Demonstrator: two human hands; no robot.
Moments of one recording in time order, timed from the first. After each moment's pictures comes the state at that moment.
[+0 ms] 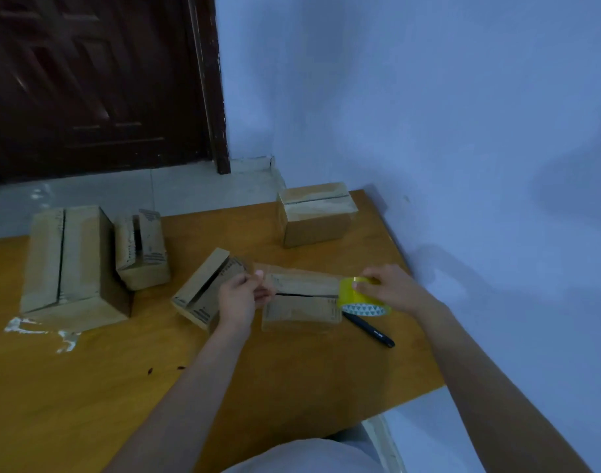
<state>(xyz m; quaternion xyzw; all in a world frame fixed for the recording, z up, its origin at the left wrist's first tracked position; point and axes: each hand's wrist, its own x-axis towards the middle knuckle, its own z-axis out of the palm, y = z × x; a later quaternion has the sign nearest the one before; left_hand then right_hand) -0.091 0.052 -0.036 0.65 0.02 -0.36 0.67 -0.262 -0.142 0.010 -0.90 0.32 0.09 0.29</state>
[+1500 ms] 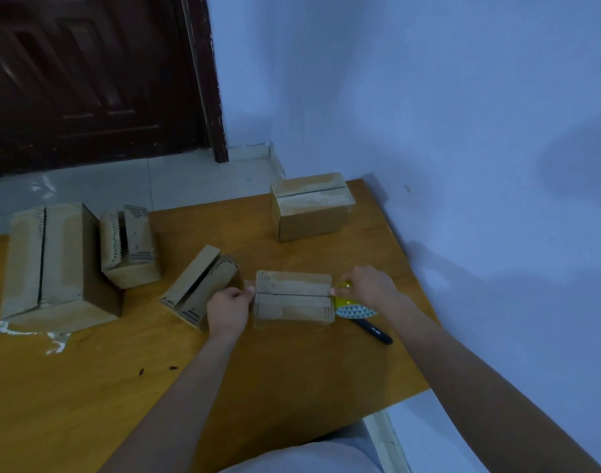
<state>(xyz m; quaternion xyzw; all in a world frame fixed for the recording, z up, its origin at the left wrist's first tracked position) -0.084 0.051 -0.078 0.88 -0.10 -0.28 0.37 -0.232 -0.146 -0.028 -0.90 0.33 0.24 0.16</state>
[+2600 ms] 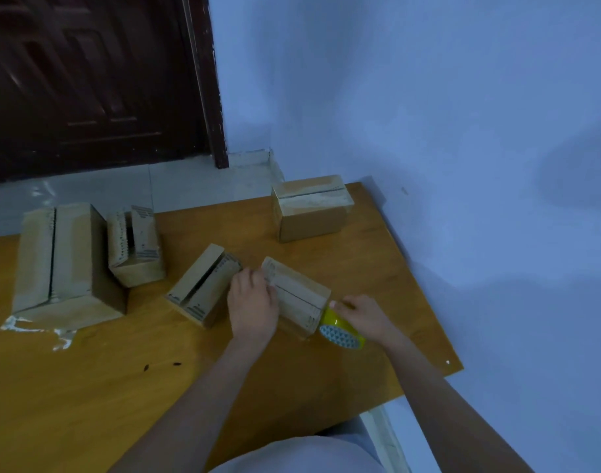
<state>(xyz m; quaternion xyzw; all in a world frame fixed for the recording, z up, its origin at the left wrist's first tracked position) -0.116 0.042 -0.080 0.91 -0.33 -0.07 0.26 -0.271 -0.098 -0.052 -0.81 0.41 0.09 0.40</state>
